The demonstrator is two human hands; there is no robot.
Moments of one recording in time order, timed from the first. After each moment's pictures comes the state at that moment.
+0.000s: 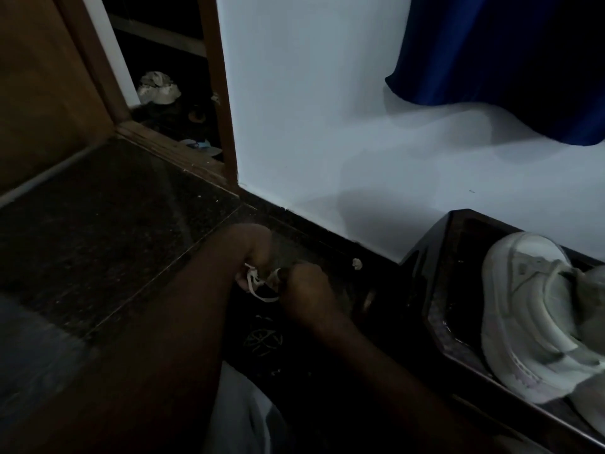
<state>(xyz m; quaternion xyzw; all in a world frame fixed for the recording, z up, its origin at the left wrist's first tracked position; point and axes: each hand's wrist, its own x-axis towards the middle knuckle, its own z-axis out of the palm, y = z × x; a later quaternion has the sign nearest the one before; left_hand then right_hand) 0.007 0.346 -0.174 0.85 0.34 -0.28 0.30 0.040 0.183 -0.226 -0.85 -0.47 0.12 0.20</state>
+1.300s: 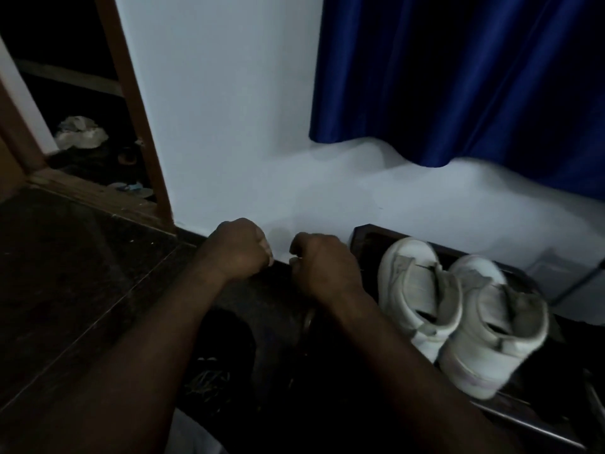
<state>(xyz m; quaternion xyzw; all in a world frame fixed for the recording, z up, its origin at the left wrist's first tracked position) 0.030 0.235 -0.083 0.91 0.26 0.04 0.33 0.101 0.082 -0.105 -0.92 -0.36 -0.06 0.17</state>
